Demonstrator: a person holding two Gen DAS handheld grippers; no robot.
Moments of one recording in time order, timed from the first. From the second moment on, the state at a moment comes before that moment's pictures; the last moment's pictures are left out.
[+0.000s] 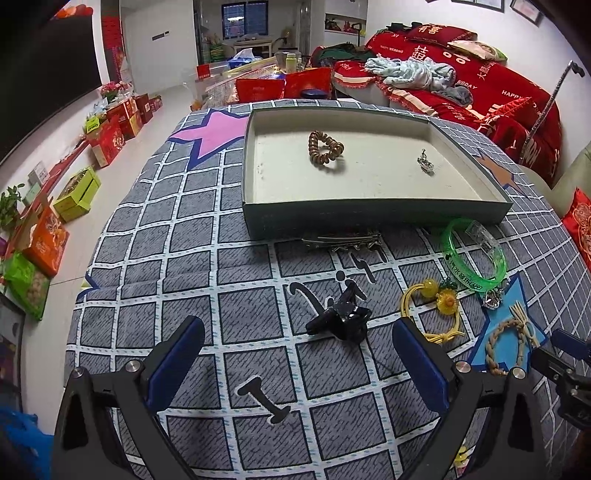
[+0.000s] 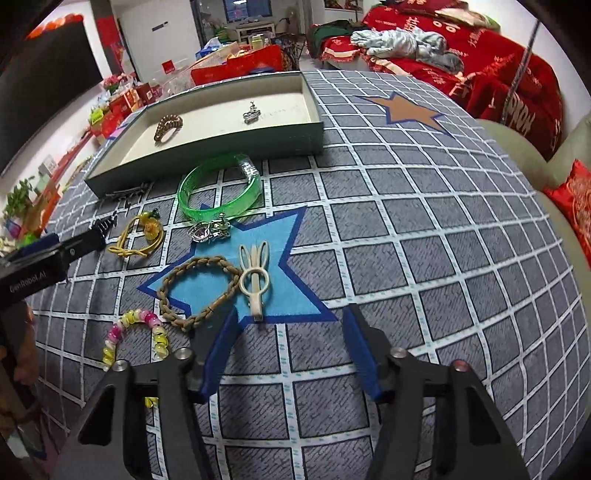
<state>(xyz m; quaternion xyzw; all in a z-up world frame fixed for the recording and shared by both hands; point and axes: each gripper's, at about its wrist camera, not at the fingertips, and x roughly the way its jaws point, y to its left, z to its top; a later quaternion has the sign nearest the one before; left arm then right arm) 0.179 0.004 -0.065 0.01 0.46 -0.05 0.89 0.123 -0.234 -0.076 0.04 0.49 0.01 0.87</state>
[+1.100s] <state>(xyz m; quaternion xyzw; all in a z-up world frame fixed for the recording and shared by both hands) 0.172 0.007 -0.039 0.00 0.44 -0.12 0.89 0.132 -0.227 -0.048 0.06 0.45 0.03 0.89</state>
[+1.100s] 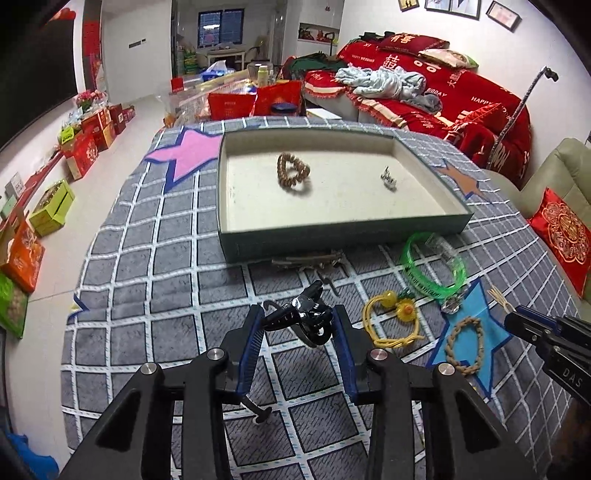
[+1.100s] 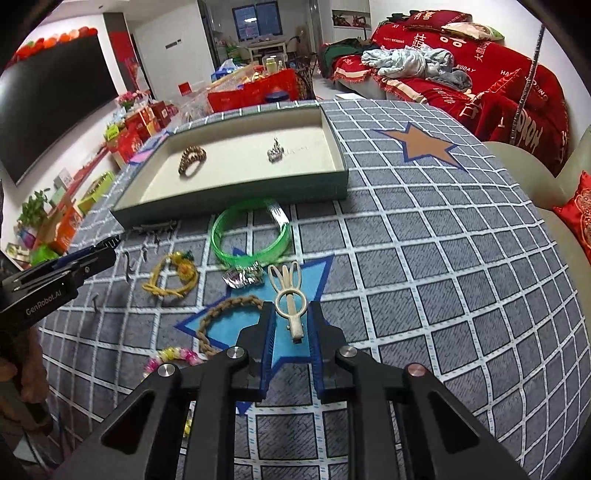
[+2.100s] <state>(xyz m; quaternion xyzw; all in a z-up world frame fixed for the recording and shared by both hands) 0.299 -0.009 -0.036 0.00 0.46 -0.13 0.88 0.298 -0.196 -0.036 0.06 0.47 0.09 0.88</state>
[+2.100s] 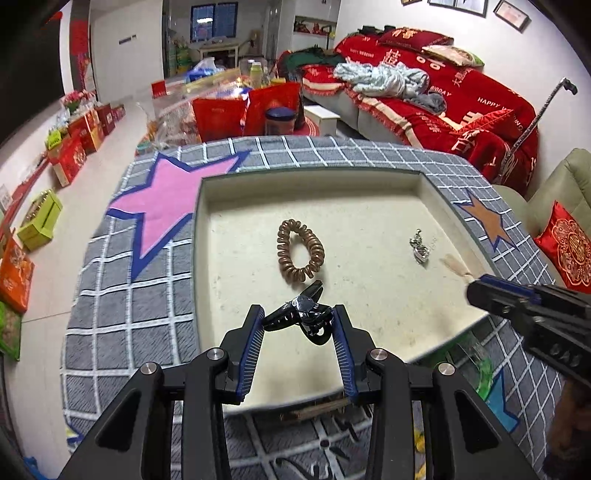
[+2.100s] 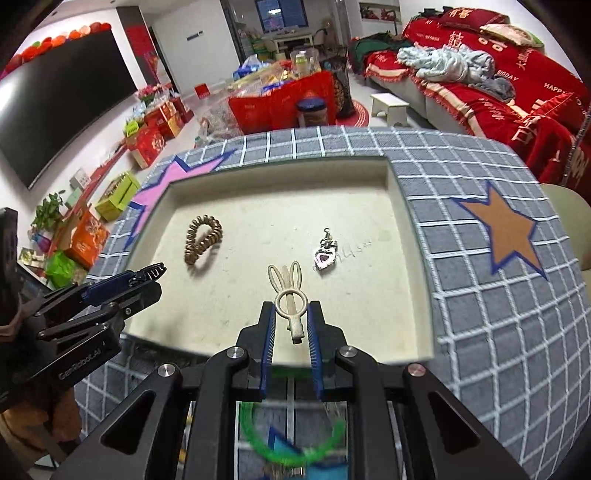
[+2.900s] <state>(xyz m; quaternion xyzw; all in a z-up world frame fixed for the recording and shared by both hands) 0.354 -0.038 -0.065 0.05 0.48 -0.10 0.87 0.365 -0.203 -0.070 0.05 0.49 0.06 0.87</state>
